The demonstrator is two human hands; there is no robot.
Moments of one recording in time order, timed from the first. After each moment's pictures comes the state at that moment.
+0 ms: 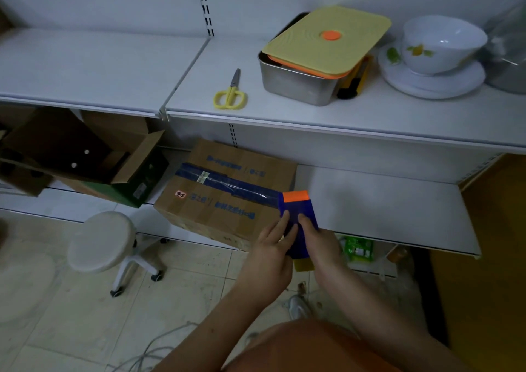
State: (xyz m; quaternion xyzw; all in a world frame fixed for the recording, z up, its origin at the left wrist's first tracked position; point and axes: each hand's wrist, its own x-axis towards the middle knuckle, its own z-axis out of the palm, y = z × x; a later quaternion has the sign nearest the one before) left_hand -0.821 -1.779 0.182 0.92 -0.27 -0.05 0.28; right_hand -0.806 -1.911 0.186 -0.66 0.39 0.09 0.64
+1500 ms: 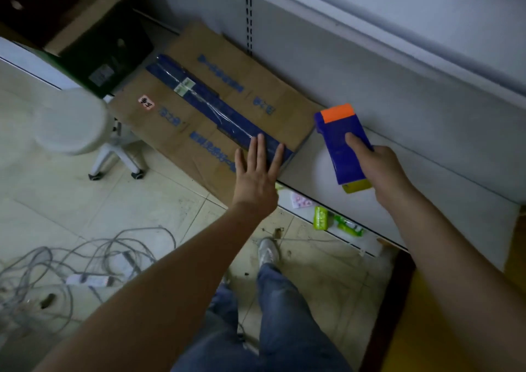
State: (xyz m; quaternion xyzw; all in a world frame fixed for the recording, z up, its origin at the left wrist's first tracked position) left_hand -0.688 -1.836 -0.012 0.99 -0.08 -0.15 0.00; right_hand -0.629 -2.050 0.078 -0.83 0.23 0.18 0.48
